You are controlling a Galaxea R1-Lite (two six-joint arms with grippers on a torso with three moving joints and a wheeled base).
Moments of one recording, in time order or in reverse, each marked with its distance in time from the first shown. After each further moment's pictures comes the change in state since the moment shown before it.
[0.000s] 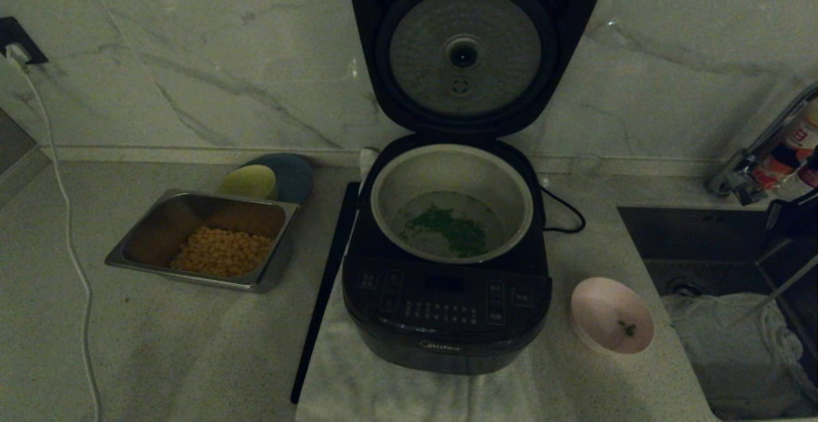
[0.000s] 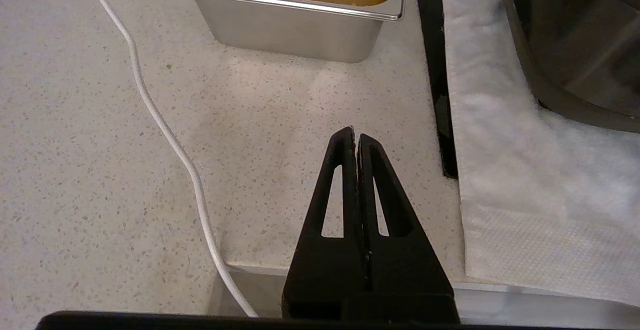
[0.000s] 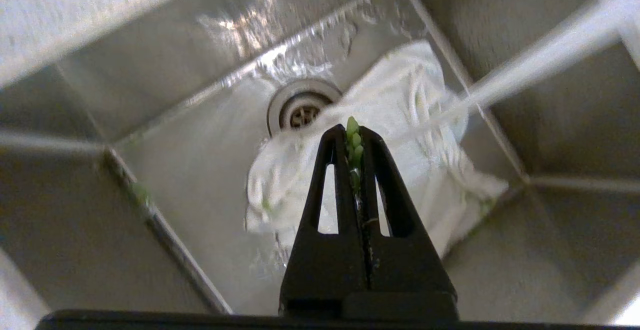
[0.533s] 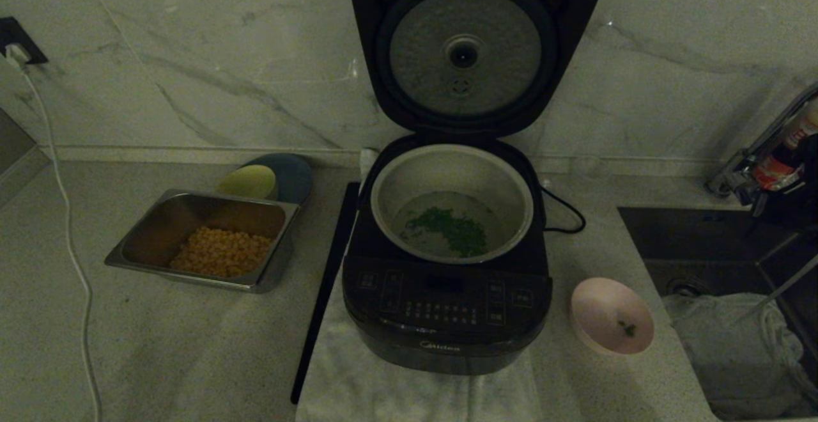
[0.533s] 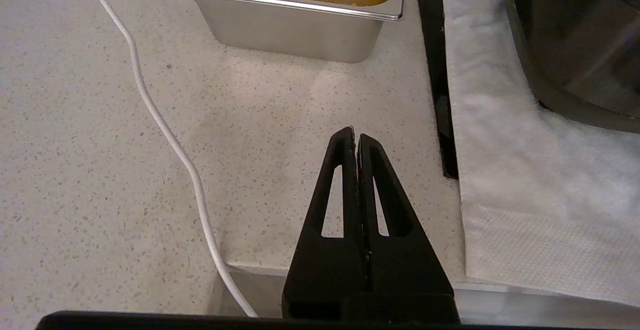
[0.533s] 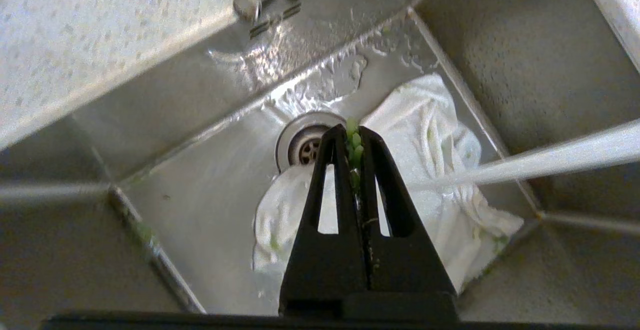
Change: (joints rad) left arm 0.000 0.000 0.000 0.000 0.000 0.000; right arm 0.003 0.115 -0.163 0.008 -0.003 -0.003
